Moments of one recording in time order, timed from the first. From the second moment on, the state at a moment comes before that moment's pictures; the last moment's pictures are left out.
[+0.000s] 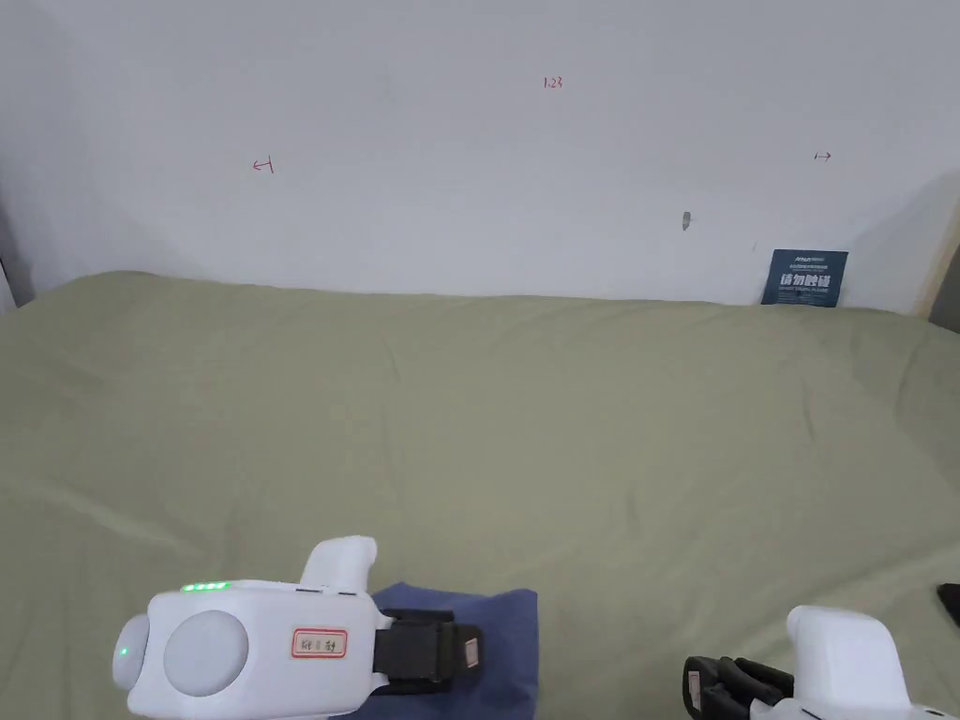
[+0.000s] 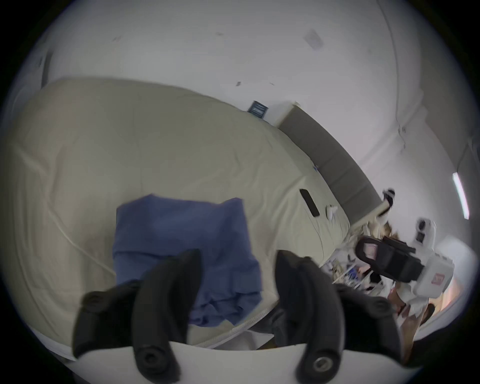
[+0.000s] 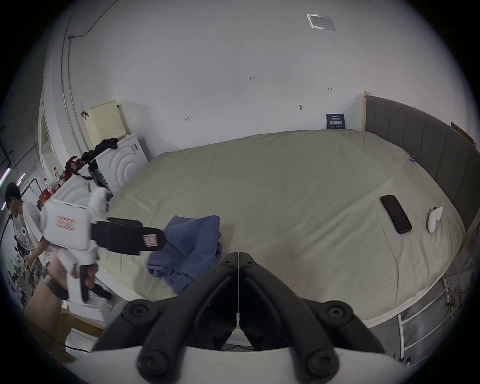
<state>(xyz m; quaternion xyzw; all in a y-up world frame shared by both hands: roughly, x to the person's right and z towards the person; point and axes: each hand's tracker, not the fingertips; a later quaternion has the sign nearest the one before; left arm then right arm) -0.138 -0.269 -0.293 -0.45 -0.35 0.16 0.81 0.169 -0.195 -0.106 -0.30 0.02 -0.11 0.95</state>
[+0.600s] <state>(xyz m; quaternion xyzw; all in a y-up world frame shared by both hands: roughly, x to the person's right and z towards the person) -0.057 -0.378 -0.250 -0.49 -0.36 0.28 0.74 0.167 -0.196 -0.099 -0.30 0.01 -0.11 0.95</state>
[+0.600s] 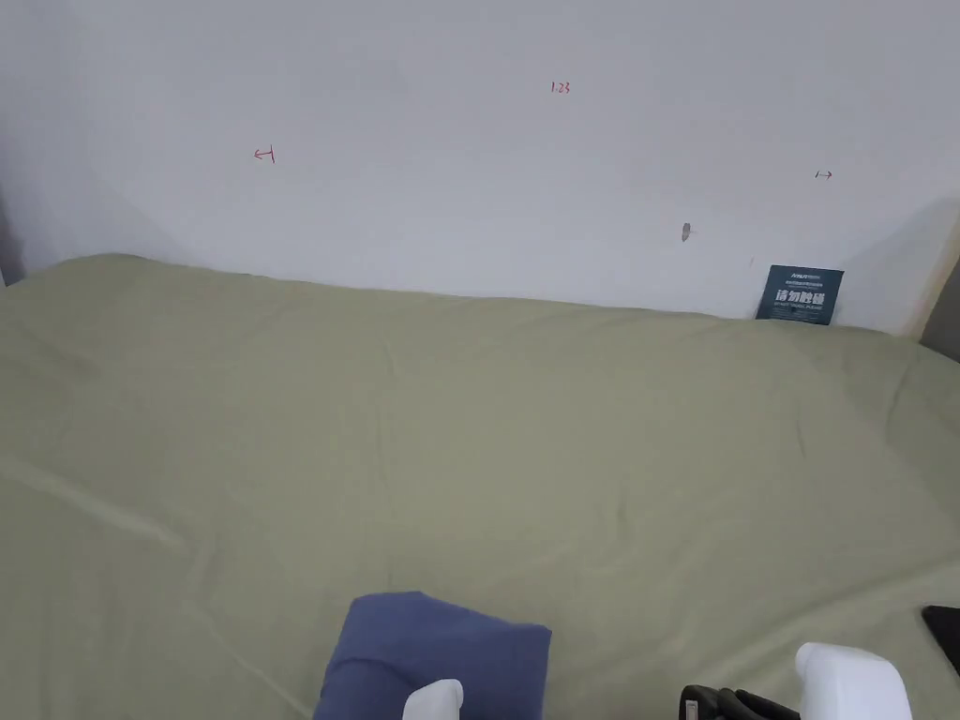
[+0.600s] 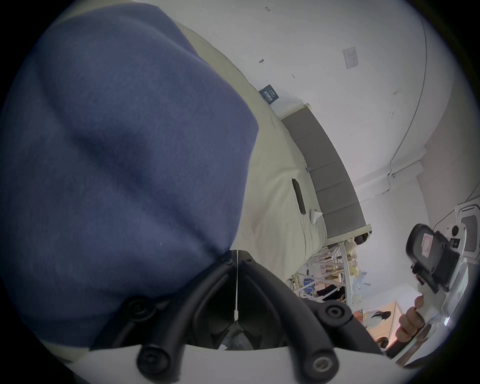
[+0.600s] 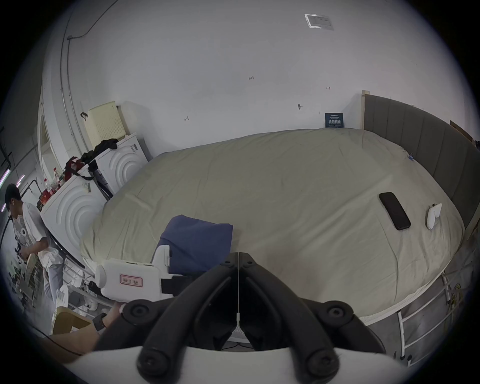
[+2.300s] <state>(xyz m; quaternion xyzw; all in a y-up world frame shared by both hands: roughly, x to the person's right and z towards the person) -0.209 -0.407 -0.306 -0.50 -0.25 0.45 0.70 0.187 -0.411 -0.280 -0.40 0.30 -0.48 0.72</state>
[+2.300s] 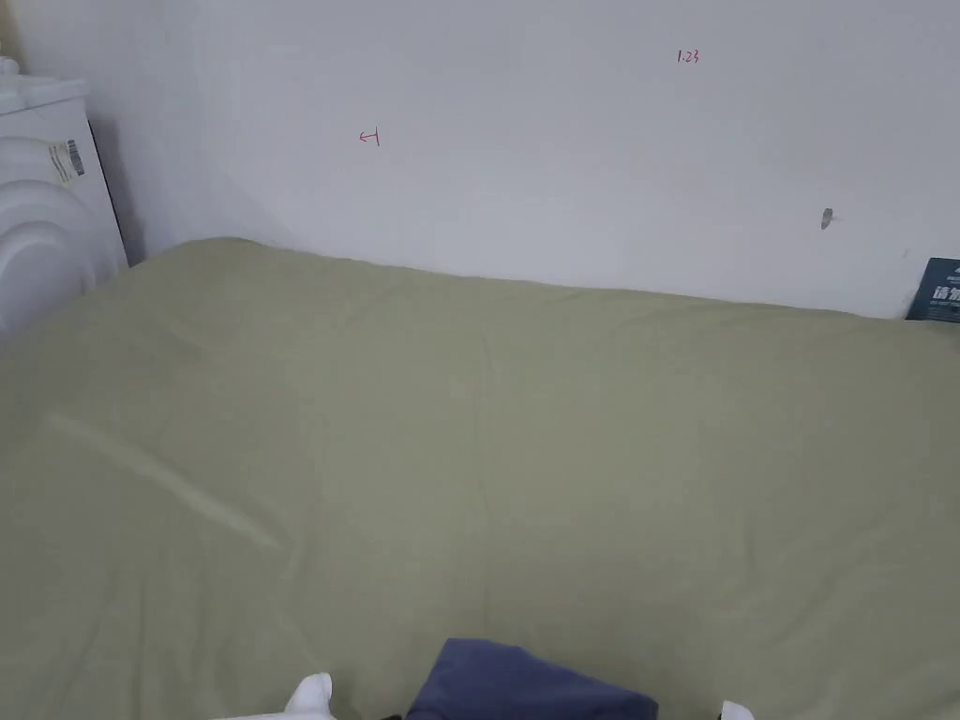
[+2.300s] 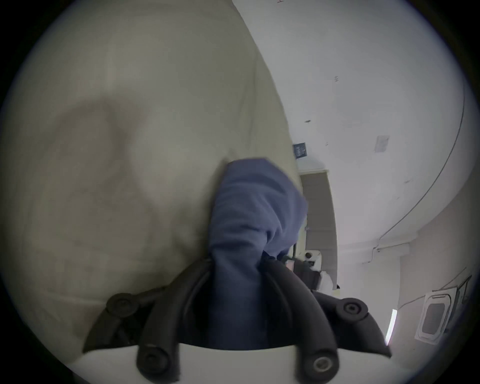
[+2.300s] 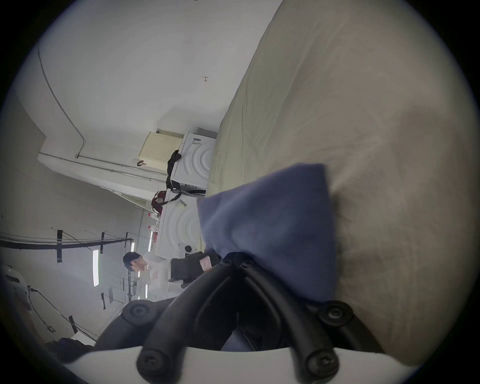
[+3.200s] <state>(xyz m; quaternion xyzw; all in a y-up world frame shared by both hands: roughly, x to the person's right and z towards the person) -0.484 -0.294 -0.374 -0.47 -0.15 0.27 0.83 0.097 -0.276 -0.255 -0.27 0.18 -0.07 0.94</state>
